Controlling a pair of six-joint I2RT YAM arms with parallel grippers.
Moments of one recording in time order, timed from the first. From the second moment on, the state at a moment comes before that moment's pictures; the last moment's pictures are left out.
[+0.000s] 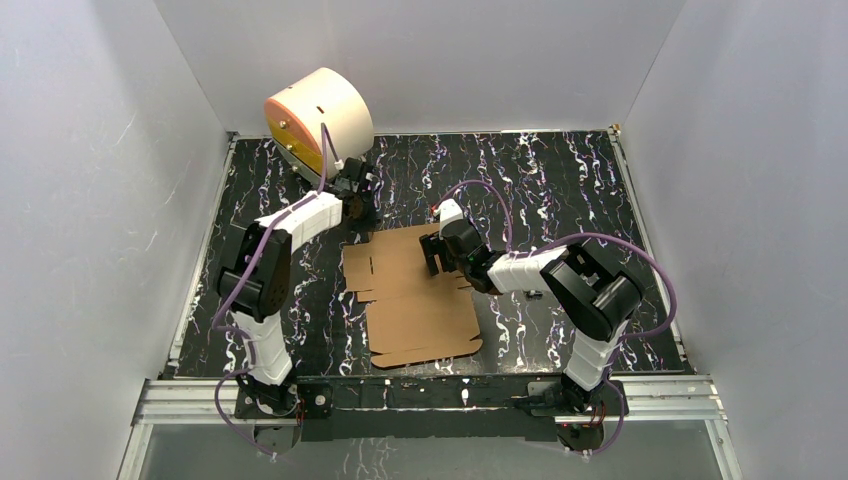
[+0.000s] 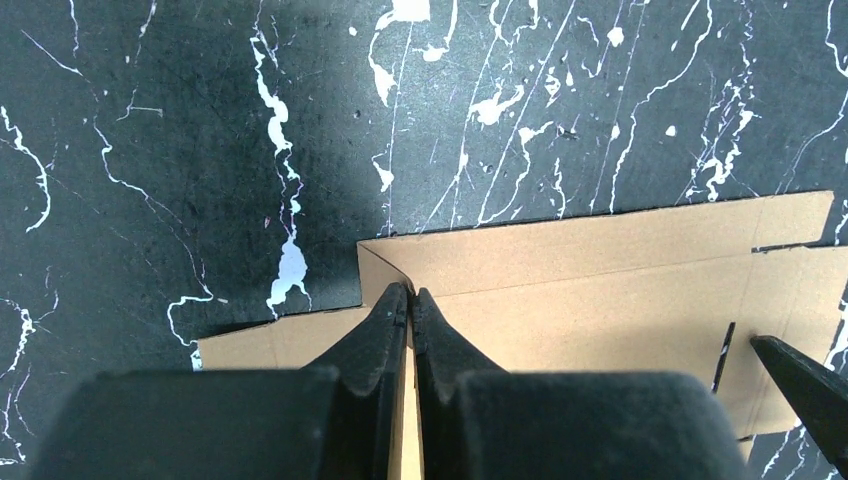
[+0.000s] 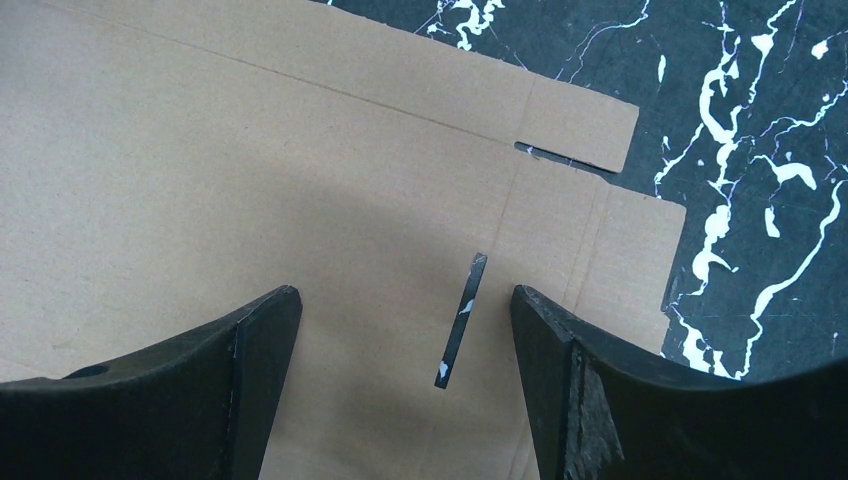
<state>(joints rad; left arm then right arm) -0.39 1.88 1.30 -0.44 -0.07 -0.53 0.79 1.78 0.81 0.35 0.21 0.18</state>
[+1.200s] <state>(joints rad) -0.13 1.39 0.76 -0.41 0.27 -0.62 0.79 1.63 0.72 0.24 0.09 0.26</state>
